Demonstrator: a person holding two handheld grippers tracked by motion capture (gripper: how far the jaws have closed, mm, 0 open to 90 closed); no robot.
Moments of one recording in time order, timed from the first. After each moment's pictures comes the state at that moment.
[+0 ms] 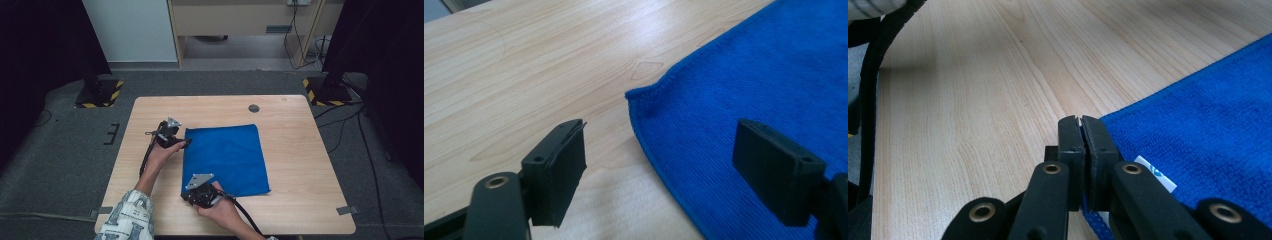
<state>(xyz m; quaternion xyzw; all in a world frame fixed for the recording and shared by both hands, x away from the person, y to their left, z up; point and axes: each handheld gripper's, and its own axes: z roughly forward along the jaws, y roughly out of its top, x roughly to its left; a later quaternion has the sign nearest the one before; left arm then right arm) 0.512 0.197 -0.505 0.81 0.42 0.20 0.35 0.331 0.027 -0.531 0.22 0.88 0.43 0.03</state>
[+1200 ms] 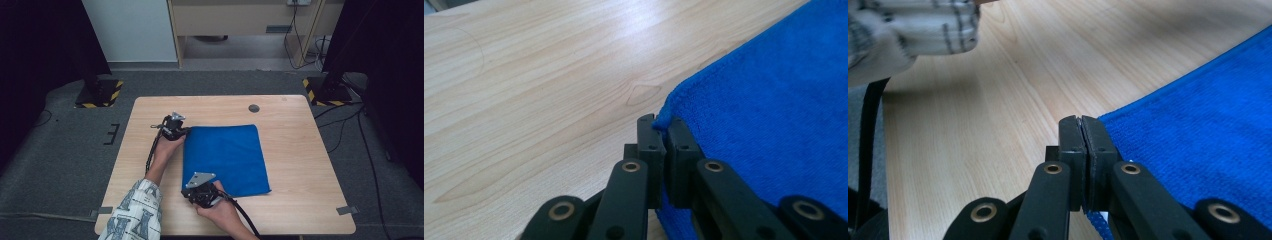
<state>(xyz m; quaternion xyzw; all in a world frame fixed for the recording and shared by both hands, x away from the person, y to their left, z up) 0.533 0.189 -0.505 0.80 0.43 0.17 0.37 0.324 0.026 -0.511 0.24 0.87 0.43 0.06</state>
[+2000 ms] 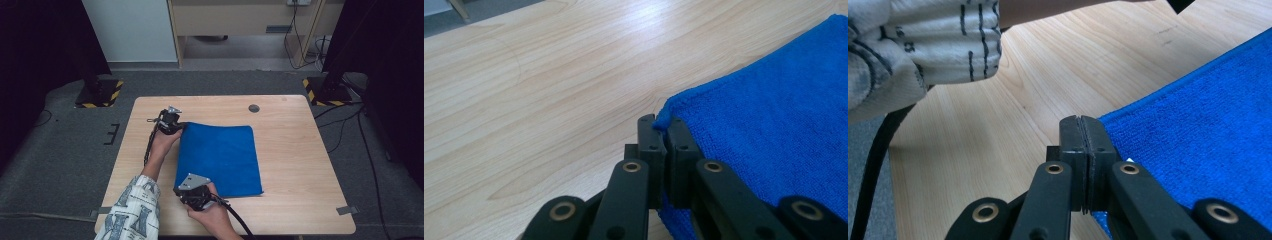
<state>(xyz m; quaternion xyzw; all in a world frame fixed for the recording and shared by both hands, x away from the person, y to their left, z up) 0.544 0.203 -0.487 0.80 0.45 0.18 0.36 0.311 0.046 -0.501 0.25 0.84 0.47 0.09</state>
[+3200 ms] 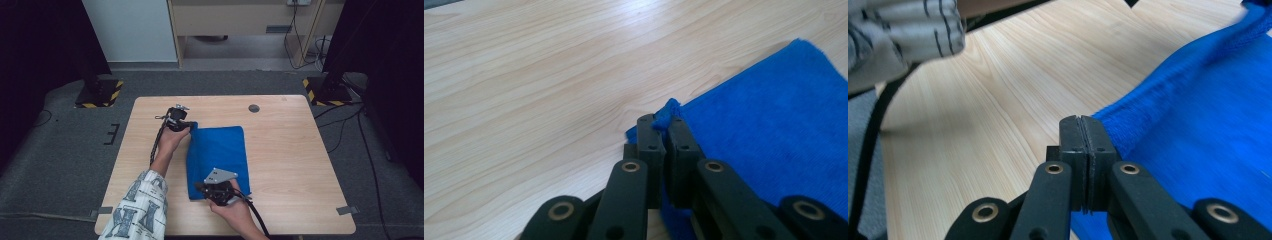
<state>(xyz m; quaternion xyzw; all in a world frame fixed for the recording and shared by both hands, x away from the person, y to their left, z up) 0.555 0.165 -0.483 0.80 0.47 0.14 0.35 0.323 -0.024 -0.499 0.28 0.83 0.48 0.09</state>
